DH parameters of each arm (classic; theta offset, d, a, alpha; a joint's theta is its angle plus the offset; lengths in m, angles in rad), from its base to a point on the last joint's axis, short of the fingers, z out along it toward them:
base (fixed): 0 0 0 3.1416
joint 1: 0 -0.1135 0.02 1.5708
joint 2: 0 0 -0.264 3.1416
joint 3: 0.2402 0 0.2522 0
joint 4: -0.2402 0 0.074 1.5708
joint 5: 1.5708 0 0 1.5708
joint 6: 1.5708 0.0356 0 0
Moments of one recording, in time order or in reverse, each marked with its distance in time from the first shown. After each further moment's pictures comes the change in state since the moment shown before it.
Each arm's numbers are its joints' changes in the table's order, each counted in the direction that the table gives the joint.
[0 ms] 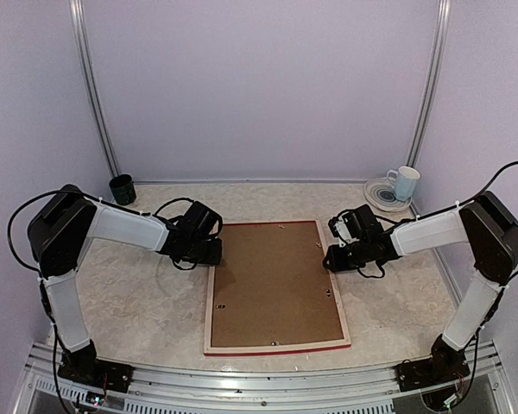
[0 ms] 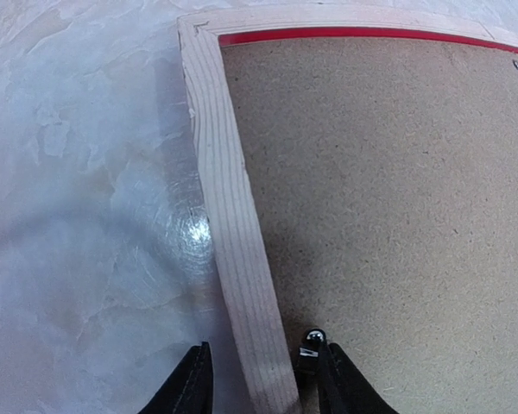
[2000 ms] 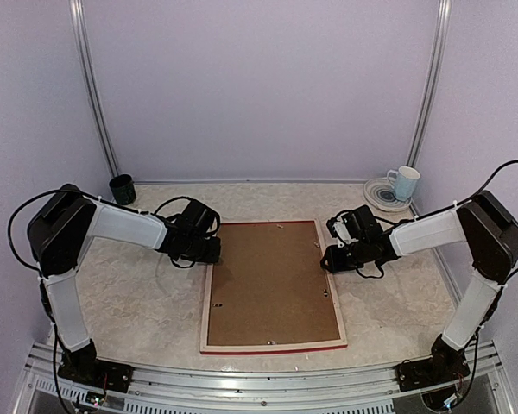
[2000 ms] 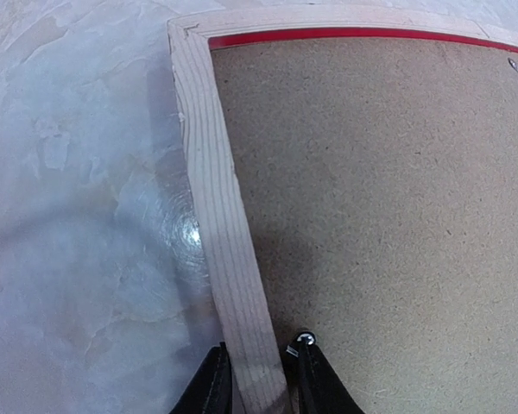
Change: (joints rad) left arm -0.021 0.003 0.006 0.005 0.029 0.032; right arm 0.001 0.015 0.000 0.023 -0.031 0.000
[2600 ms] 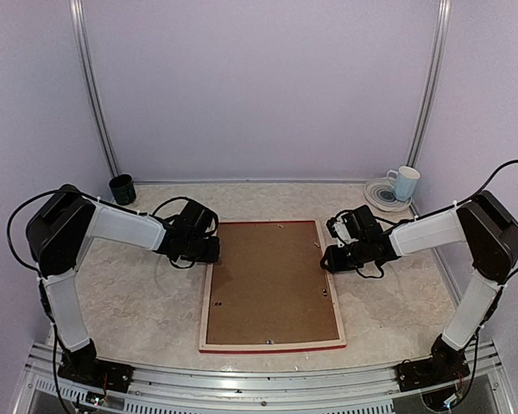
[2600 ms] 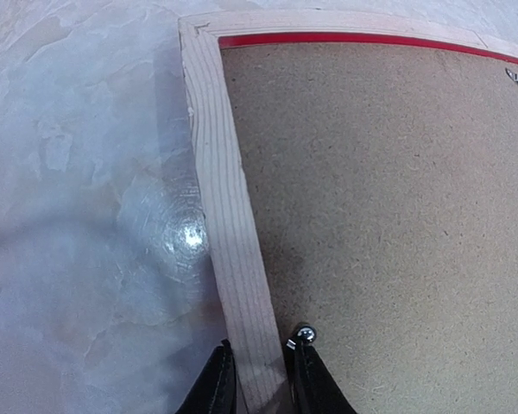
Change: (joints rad) left arm -0.006 -0.007 -0.019 0.034 0.011 -0.018; right arm 0.000 0.000 0.000 0.000 0.000 -0.002
